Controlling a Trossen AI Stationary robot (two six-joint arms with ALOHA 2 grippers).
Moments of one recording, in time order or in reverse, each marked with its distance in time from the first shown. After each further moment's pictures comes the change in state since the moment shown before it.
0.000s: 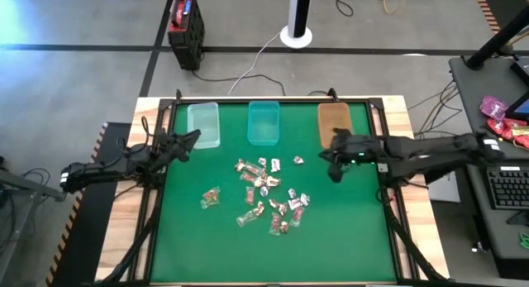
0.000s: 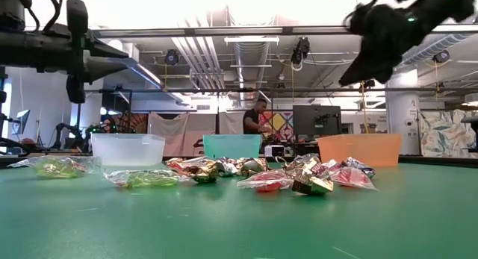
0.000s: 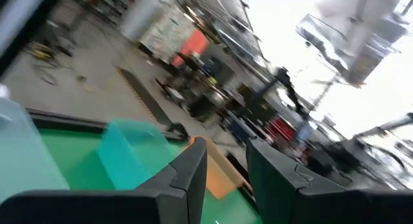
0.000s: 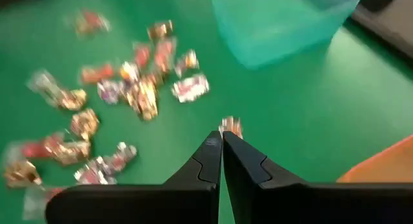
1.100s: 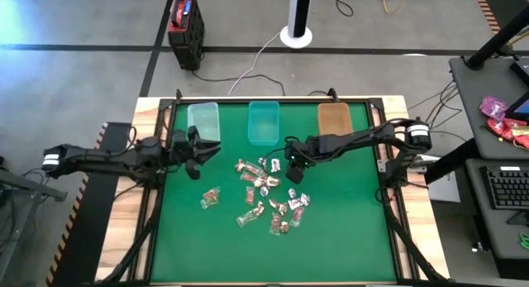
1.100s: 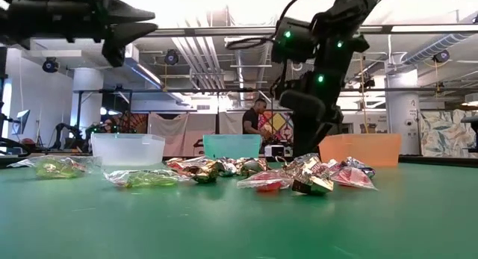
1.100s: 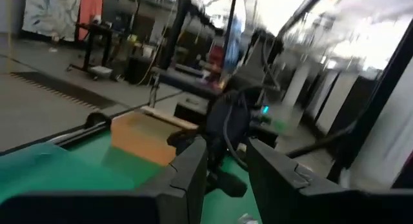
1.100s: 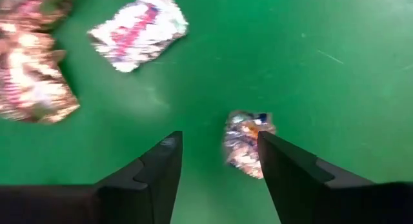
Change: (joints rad) left arm -0.041 0.573 0.234 0.283 0.438 0.383; right arm -0.059 0.820 0.427 -0.146 -0.015 0.107
